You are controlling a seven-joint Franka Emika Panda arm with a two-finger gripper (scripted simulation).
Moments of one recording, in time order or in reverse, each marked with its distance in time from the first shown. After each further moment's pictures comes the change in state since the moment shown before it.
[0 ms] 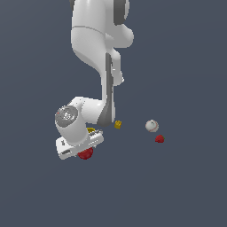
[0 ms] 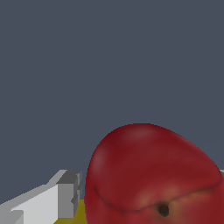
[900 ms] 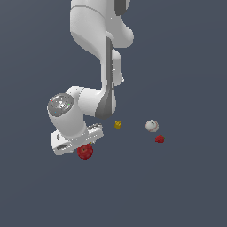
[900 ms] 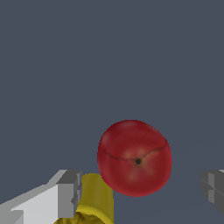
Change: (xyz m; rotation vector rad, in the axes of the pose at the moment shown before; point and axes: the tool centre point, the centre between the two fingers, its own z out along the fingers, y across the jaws) arm 0.001 -0.001 -0.051 0.000 0.001 0.006
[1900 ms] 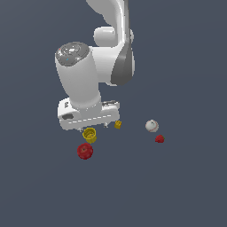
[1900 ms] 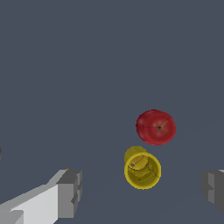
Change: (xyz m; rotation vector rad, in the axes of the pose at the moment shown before) arm 0.001 -0.069 -0.117 0.014 0.014 0.241
